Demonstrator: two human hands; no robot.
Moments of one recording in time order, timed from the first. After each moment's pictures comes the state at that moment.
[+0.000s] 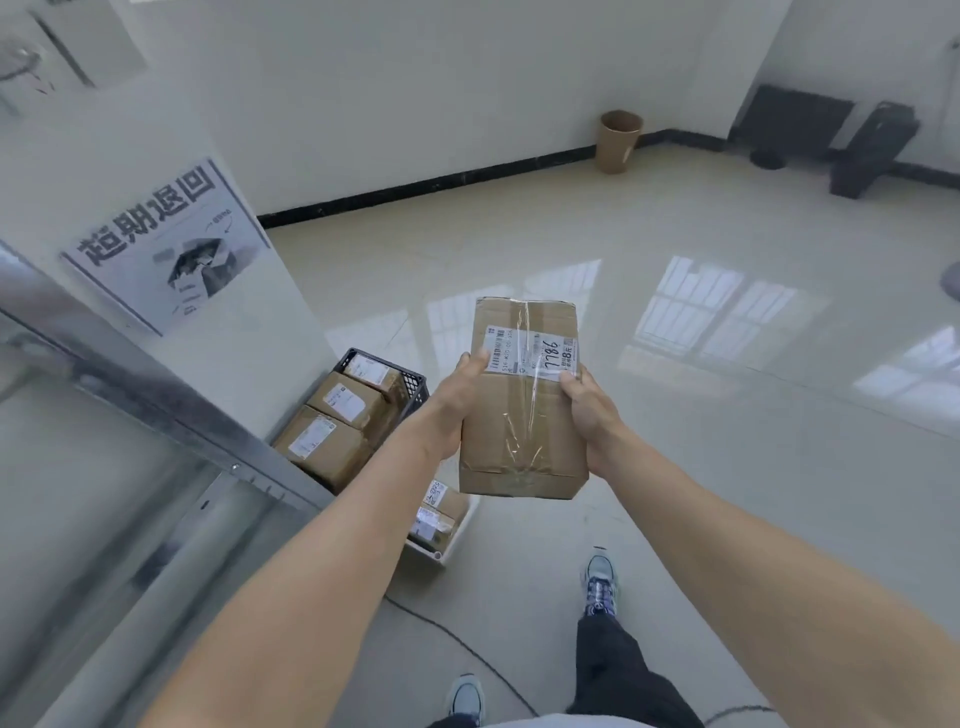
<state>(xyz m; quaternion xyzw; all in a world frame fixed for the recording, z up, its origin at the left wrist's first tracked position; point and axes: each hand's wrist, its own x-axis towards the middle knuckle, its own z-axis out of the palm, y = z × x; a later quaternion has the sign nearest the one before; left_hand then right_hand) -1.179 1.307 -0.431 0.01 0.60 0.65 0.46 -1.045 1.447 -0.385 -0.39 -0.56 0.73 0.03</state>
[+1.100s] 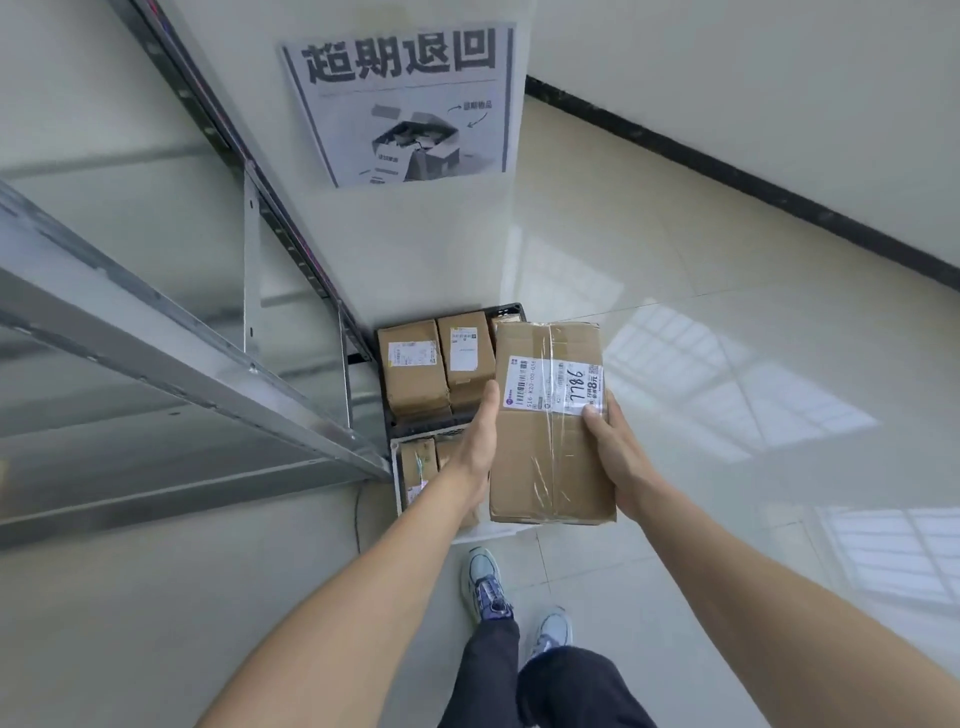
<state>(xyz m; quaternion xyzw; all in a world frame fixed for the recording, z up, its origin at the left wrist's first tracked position) -1.325 1.334 -0.522 -0.29 0.48 0.80 0.19 -1.384 1.510 -0.516 -0.11 -0.73 0.59 -0.33</state>
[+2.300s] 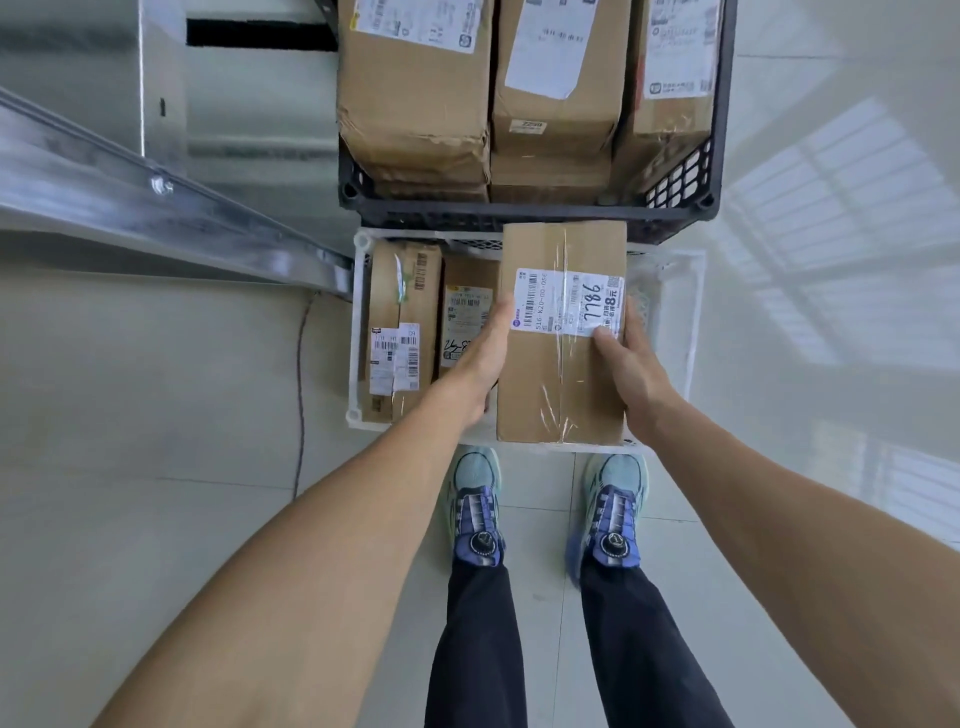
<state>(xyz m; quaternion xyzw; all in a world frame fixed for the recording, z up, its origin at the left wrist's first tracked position) -1.337 1.324 -1.012 -0.48 0.45 0.71 0.24 -1.431 1.483 -1.033 -0.10 -0.75 0.45 -0.47</state>
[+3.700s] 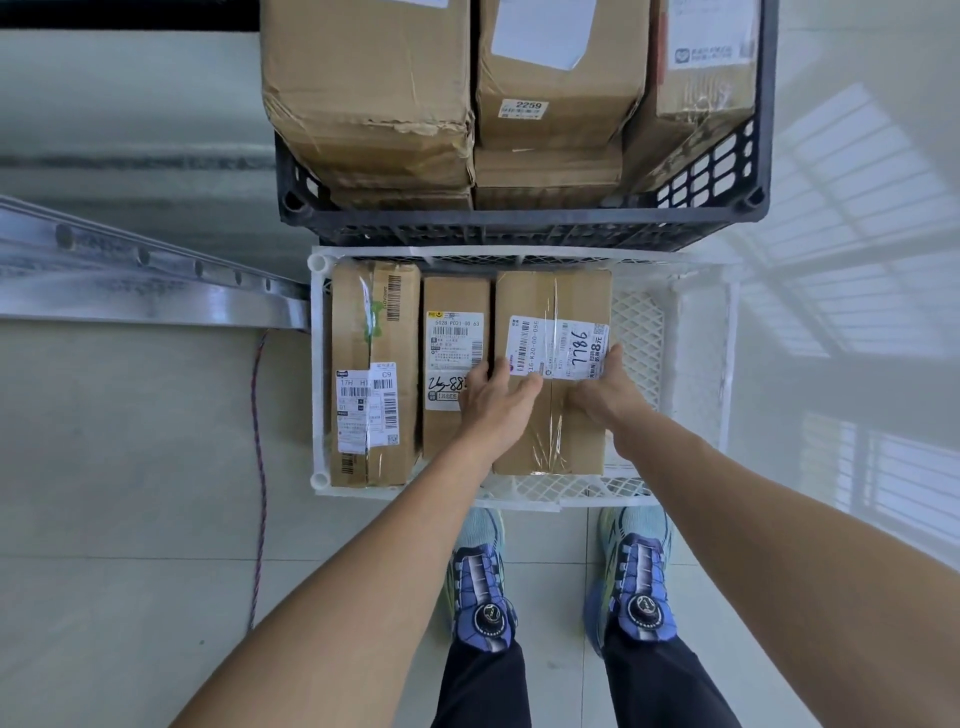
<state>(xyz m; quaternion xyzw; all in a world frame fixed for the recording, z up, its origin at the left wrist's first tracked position) -1.333 1.333 -1.111 -0.46 0.63 0.55 0.30 -1.431 1.451 -1.131 -0.15 -0.79 0.28 -0.52</state>
